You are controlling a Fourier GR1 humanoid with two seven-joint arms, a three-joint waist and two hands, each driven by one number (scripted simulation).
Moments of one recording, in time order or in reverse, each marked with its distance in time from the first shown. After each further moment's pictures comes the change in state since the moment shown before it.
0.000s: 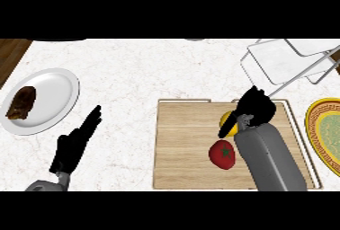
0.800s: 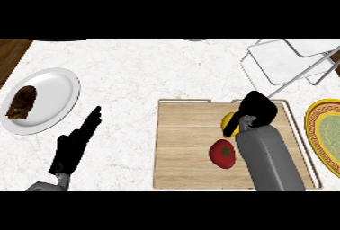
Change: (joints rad) left arm 0.013 -0.011 0.012 -0.021 -0.016 -0.007 0.025; right arm 0.020 0.043 -0.082 0.012 0.085 0.059 -0.075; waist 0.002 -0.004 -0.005
